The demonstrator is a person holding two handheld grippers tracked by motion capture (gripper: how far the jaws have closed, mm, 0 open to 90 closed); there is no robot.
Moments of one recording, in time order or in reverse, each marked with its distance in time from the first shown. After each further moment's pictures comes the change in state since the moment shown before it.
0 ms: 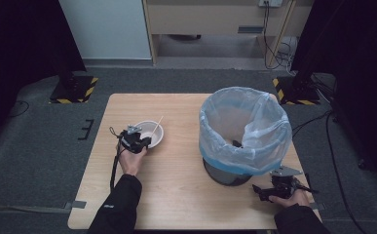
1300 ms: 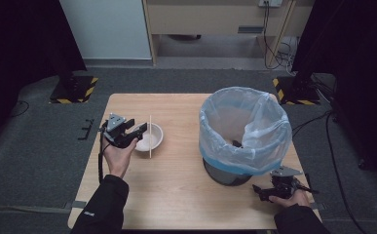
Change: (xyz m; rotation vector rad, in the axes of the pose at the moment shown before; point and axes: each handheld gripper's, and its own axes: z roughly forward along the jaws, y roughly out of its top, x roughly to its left) left arm -0.006 0.038 -0.073 -0.279 -0.009 0.058; right arm 0.000 0.000 0.000 0.000 -0.005 0.002
